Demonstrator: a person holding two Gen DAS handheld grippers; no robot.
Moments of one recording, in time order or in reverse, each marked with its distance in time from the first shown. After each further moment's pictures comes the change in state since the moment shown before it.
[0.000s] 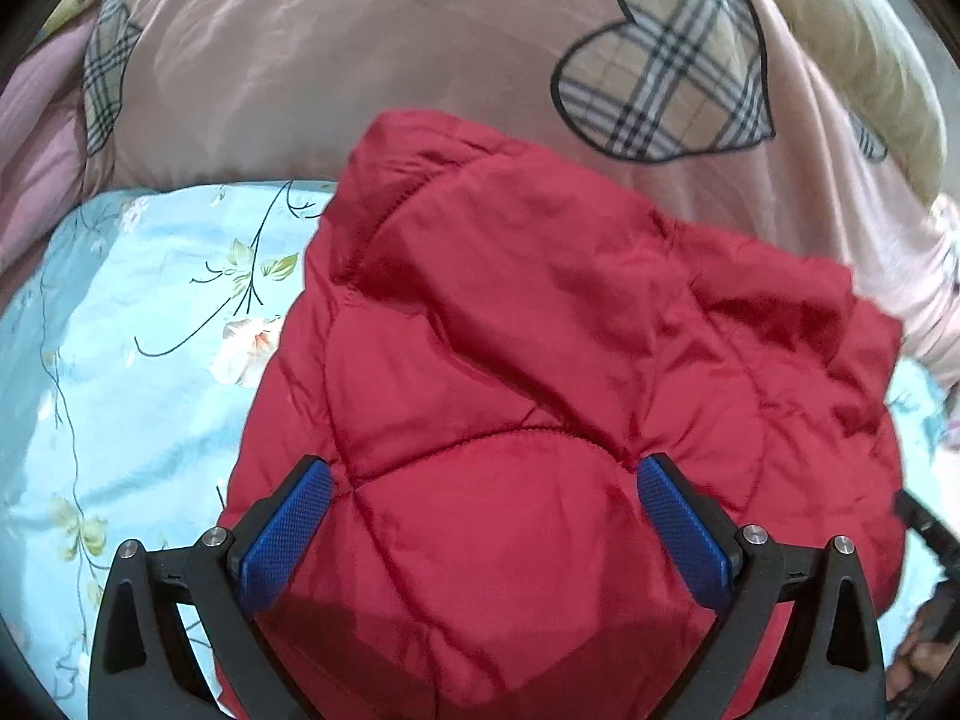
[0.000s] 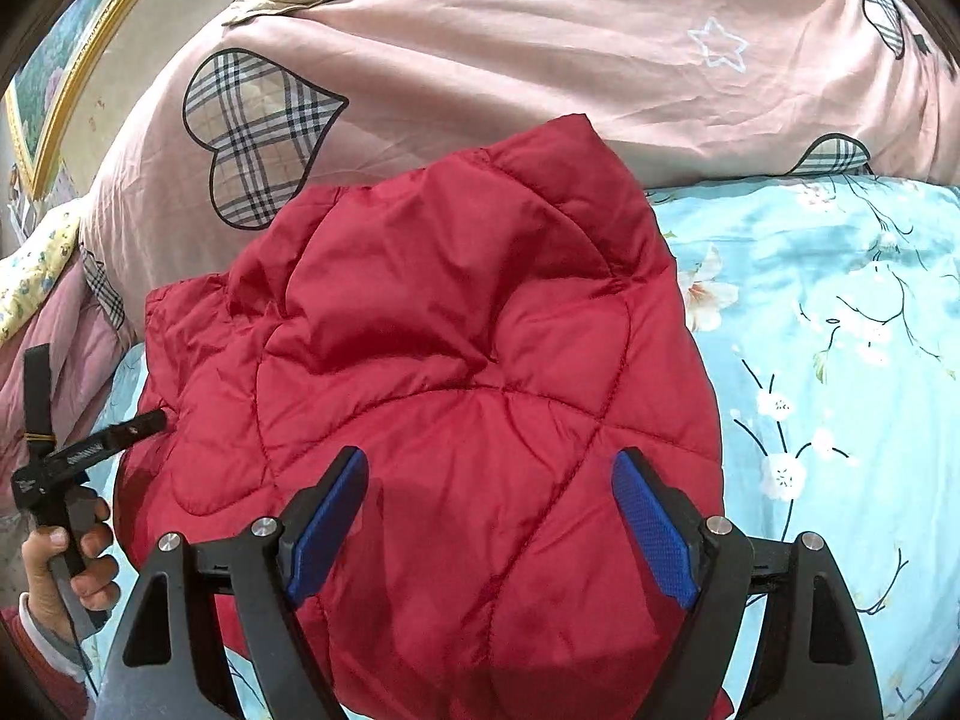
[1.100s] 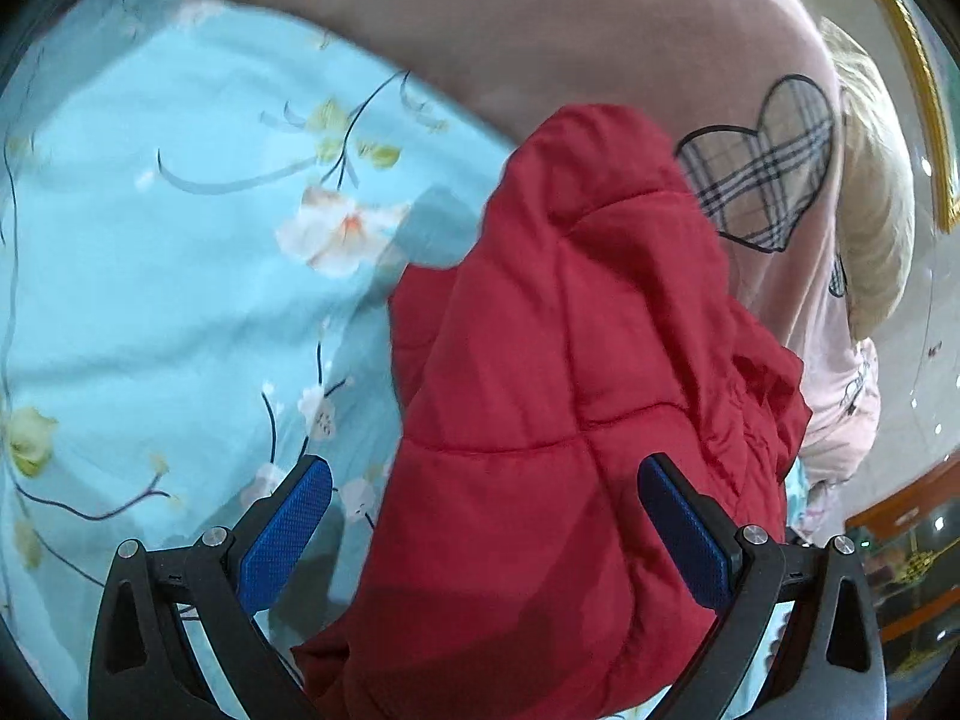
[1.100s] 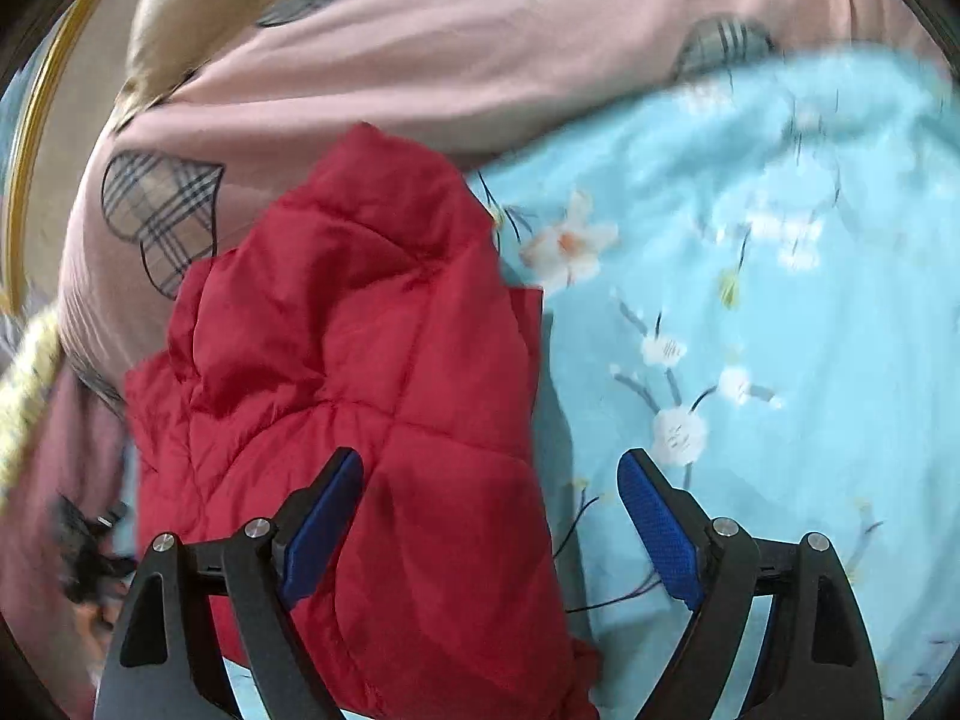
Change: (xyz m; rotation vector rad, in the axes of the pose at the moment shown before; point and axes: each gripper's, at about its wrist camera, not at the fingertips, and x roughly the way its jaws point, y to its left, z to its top) left arm 0.000 0.147 -0.029 -0.336 0.107 -0.343; right arm 0.007 -0.097 -0.001 0.285 0.076 0.063
